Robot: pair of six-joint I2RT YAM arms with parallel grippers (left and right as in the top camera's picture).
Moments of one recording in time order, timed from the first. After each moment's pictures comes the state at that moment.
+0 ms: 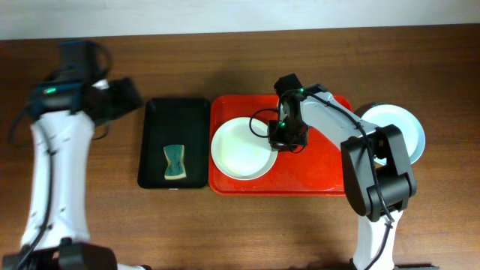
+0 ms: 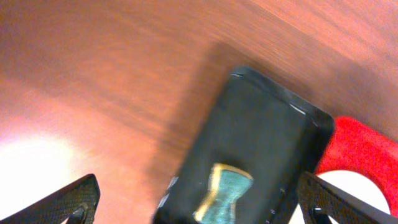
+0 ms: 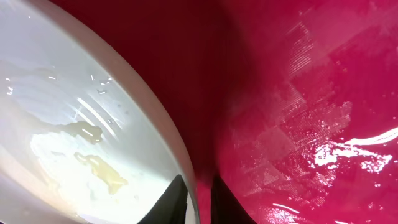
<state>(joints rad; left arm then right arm) 0.13 1.61 1.63 -1.13 -0.05 -0.38 0.33 2.11 1.48 -0.93 -0.29 0.37</state>
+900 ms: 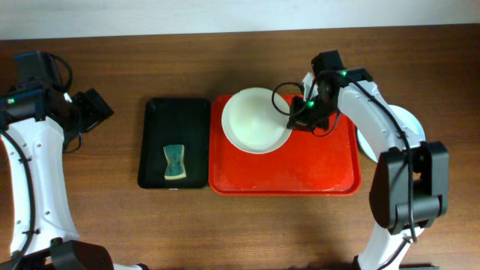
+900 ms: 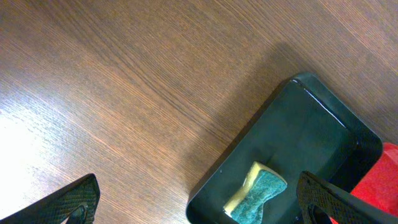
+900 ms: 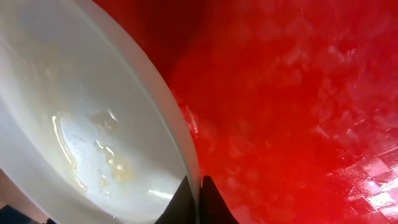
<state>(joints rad) 0.28 1.61 1.63 -1.21 -0.05 -0.40 0.17 1.96 1.55 -0.99 -0.44 0.33</state>
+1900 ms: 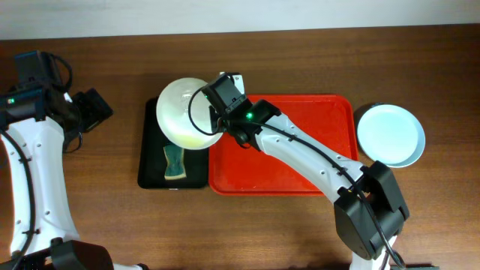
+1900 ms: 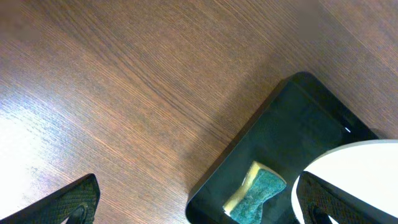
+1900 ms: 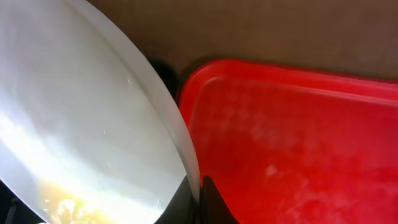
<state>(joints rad) 0.28 1.61 1.63 -1.21 -0.05 -0.40 0.70 1.95 1.61 -0.60 0.22 0.51</state>
